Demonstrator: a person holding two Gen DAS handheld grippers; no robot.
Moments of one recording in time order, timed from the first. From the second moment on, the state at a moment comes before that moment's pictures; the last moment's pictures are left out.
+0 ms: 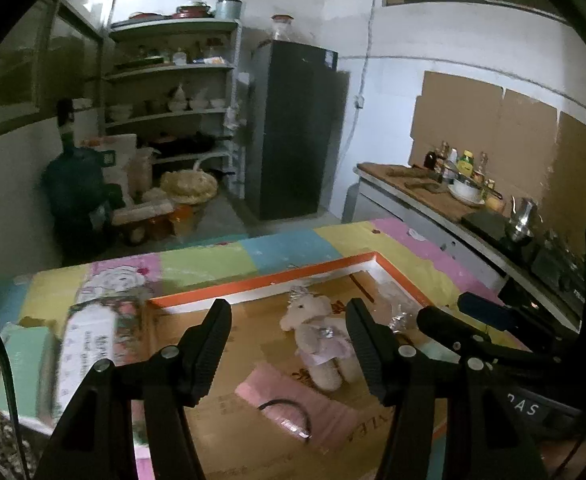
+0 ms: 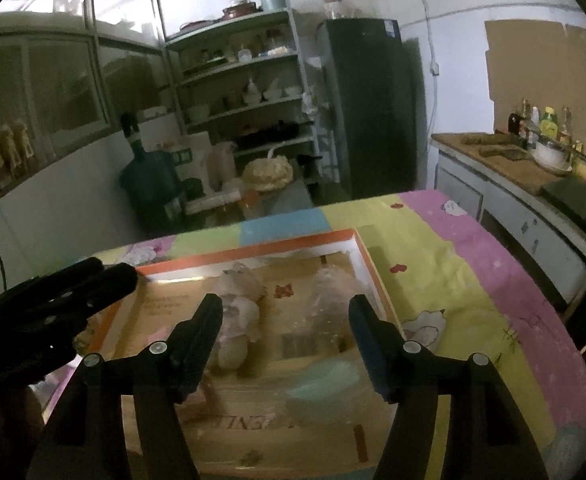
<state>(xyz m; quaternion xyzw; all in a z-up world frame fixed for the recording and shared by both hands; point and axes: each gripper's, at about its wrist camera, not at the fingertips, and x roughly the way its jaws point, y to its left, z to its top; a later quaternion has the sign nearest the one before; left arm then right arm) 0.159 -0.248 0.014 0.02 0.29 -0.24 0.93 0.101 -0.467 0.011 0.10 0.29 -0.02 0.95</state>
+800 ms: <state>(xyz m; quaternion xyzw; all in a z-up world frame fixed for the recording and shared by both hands) 0.101 -0.151 0.045 0.01 0.24 -0.19 0.95 0.059 -0.375 0.046 0.08 0.25 0.02 0.96</state>
